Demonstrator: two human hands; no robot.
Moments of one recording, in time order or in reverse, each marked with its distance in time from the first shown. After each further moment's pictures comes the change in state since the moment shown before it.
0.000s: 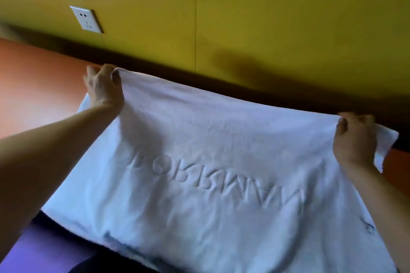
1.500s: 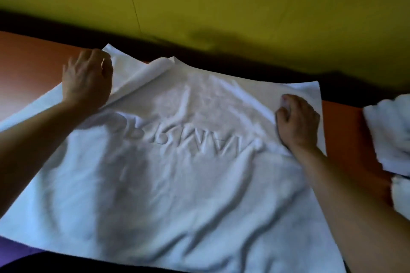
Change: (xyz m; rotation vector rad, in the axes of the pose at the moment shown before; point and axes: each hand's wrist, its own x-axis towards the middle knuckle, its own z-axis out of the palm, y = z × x) left_hand -0.078 0.052 0.056 0.199 -0.197 0.439; right_hand -0.050 0.035 0.026 0.000 -0.207 0.015
